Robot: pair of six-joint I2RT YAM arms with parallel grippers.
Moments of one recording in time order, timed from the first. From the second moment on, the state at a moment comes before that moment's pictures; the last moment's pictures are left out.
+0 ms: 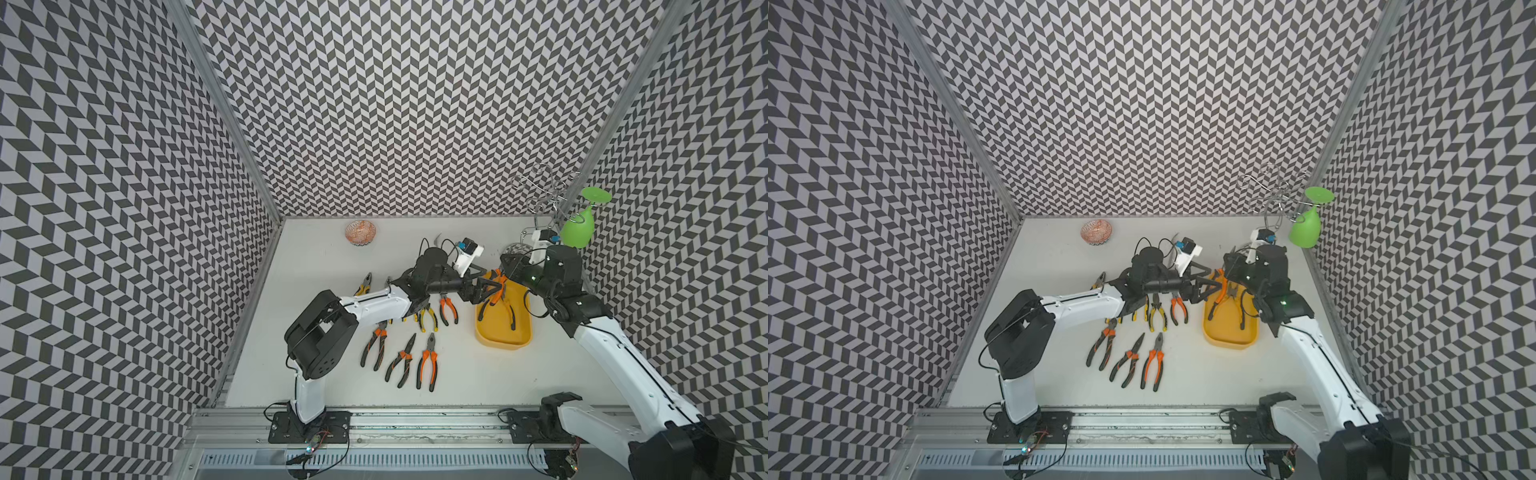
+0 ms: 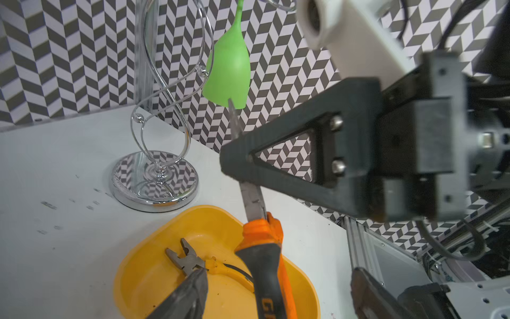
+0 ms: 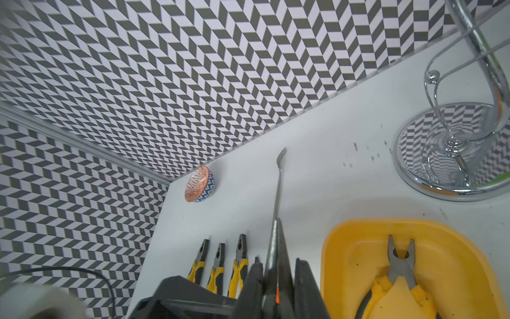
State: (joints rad) left arm -0.85 1.92 1.30 0.47 0.57 -0.36; right arm 0.17 1.06 0.87 -0.22 -0.17 0.61
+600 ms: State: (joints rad) left arm -0.87 1.99 1.39 0.44 0.54 -0.47; right arm 0.17 1.05 0.83 -0.15 -0.21 0.64
